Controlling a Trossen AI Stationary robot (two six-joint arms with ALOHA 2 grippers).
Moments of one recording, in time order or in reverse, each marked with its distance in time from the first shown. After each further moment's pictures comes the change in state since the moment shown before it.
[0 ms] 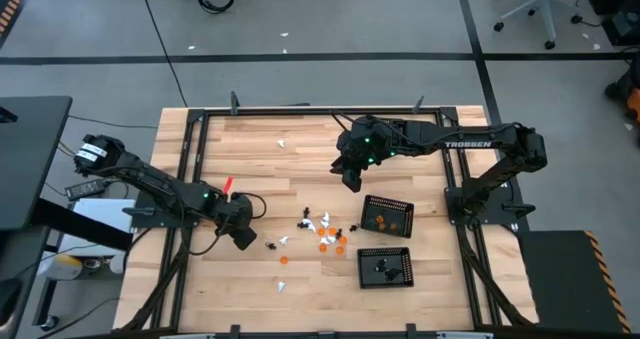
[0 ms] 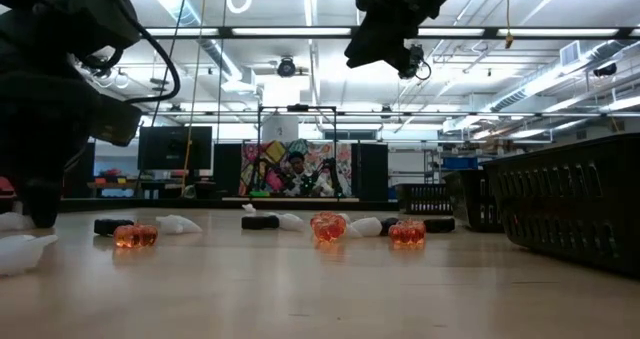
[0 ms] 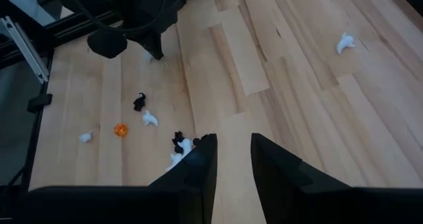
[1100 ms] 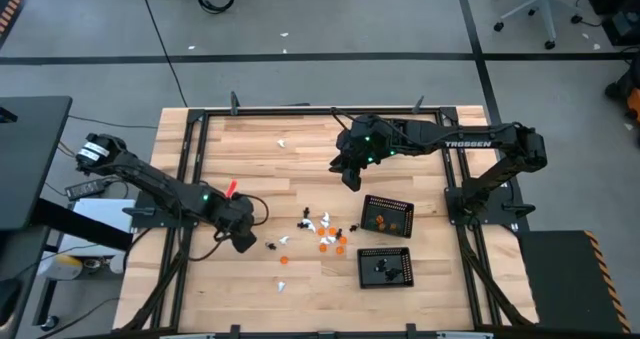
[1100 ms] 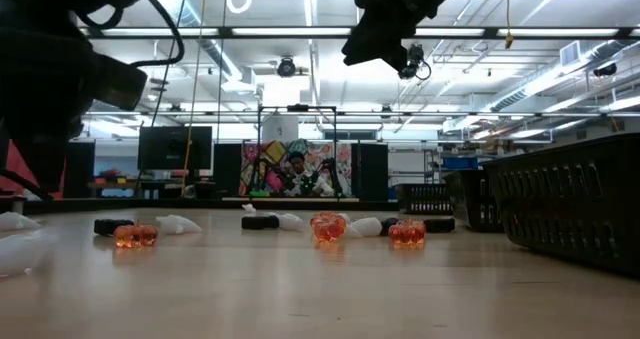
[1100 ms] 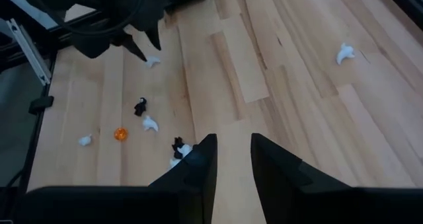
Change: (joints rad) left arm -0.071 0.001 0.179 -0.247 -0.062 0.002; right arm -0.009 0.000 0.000 0.024 -0.006 -0.023
